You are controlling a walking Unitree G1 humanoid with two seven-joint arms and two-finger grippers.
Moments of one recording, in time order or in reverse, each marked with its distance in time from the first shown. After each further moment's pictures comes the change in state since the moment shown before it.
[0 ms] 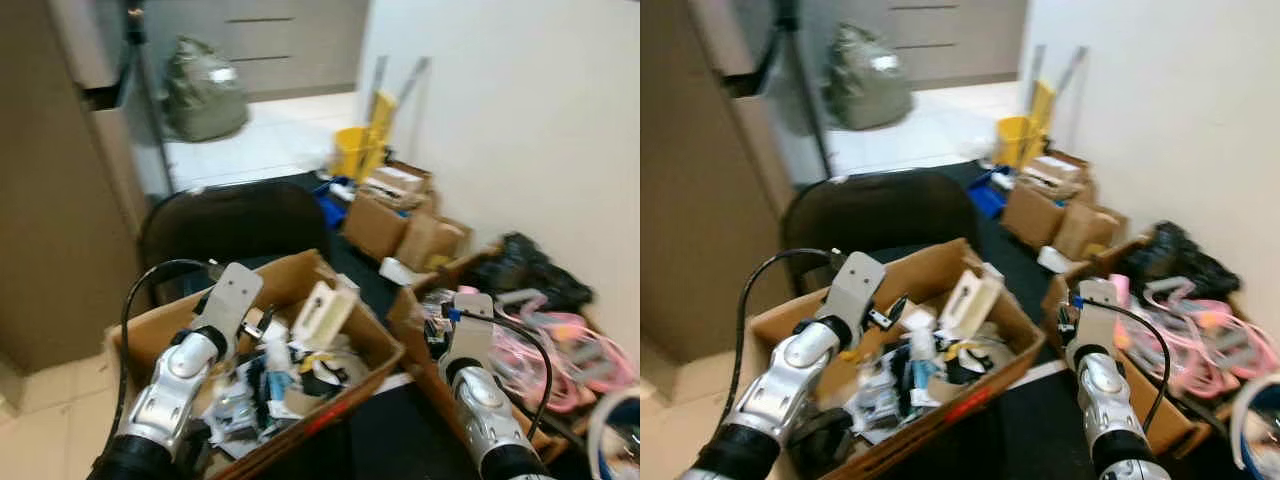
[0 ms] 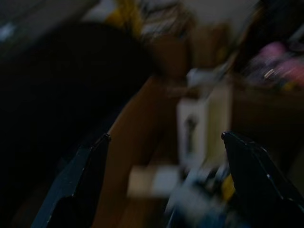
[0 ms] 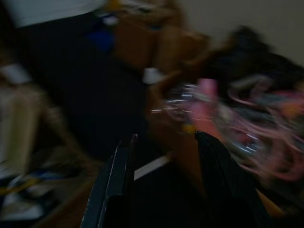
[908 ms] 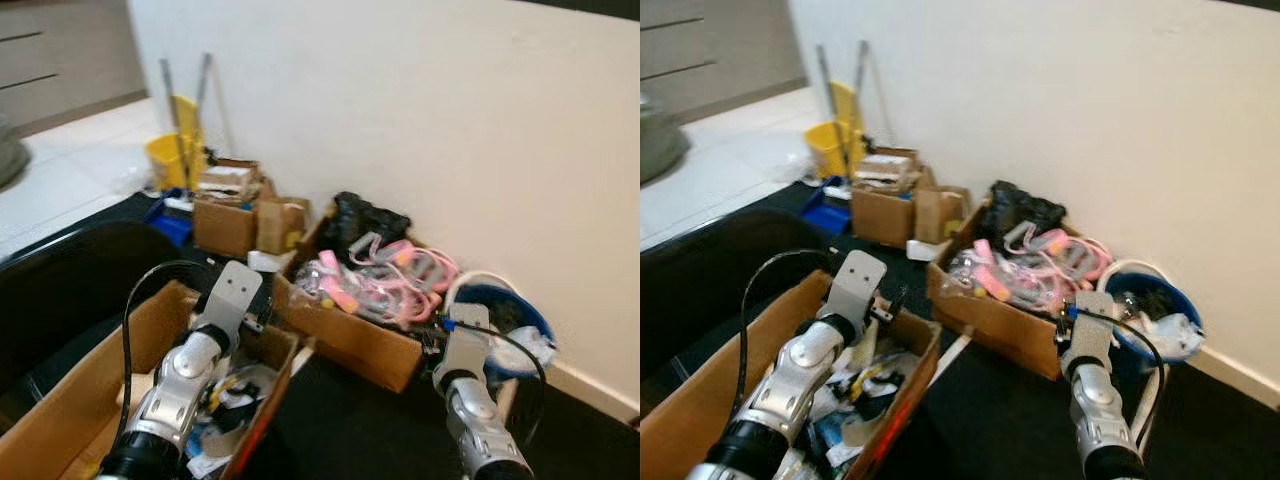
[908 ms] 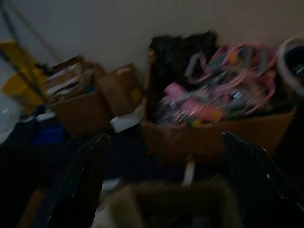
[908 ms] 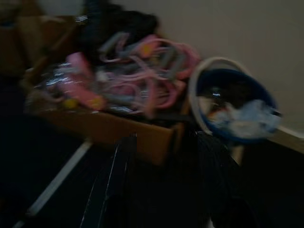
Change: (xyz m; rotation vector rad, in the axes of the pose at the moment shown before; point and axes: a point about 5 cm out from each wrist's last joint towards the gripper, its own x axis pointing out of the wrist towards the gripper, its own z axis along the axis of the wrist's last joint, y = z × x) left arm 0.003 0.005 -0.007 -0.058 0.004 0.077; right arm -0.010 0.003 -0.011 -0.009 0.033 -0.044
